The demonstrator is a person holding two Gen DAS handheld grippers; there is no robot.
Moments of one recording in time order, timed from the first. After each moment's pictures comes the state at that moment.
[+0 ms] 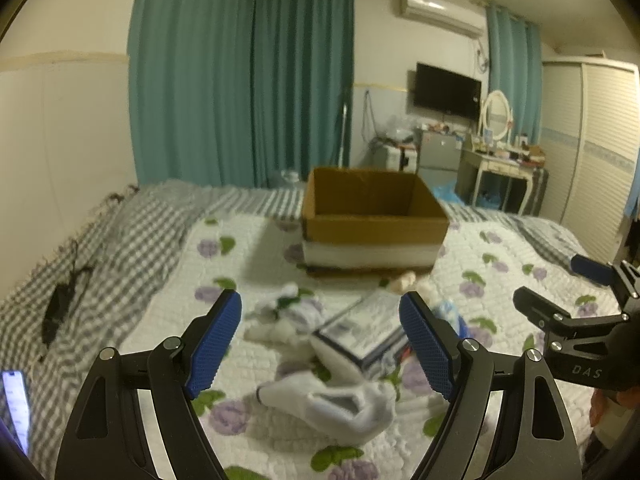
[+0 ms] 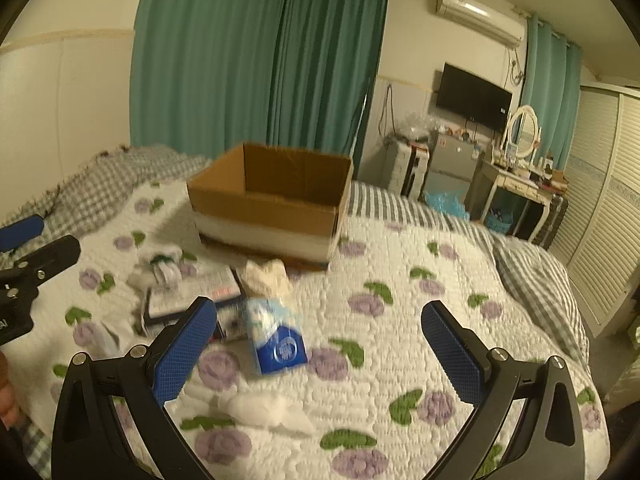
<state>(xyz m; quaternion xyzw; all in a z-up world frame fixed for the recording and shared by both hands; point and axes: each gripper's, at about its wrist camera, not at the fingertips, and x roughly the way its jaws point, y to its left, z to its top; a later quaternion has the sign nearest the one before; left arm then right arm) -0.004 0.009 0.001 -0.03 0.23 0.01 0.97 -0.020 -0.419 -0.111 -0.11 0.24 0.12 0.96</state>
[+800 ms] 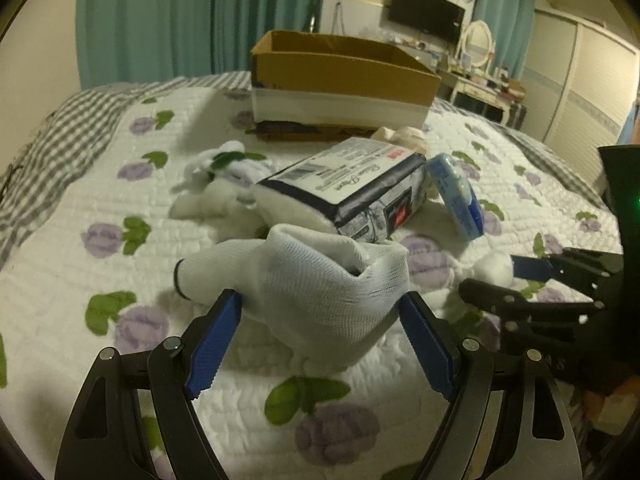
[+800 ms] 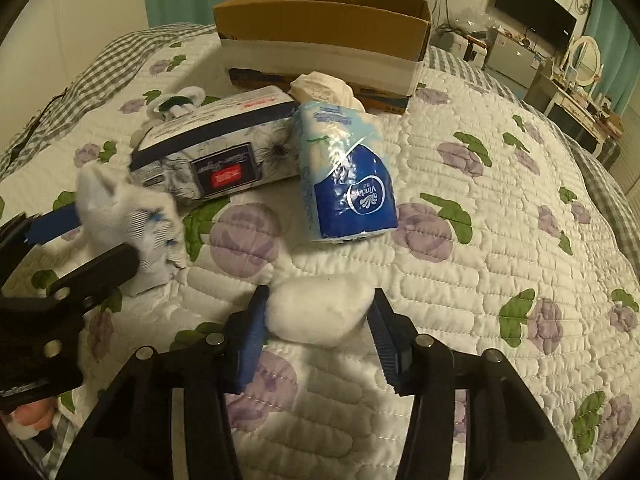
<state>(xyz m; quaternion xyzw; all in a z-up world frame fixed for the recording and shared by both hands) 0.022 -0.008 -0.103 -0.03 0.38 -0.06 0.92 0.014 -0.388 -0.219 -0.13 0.44 0.17 0.87</state>
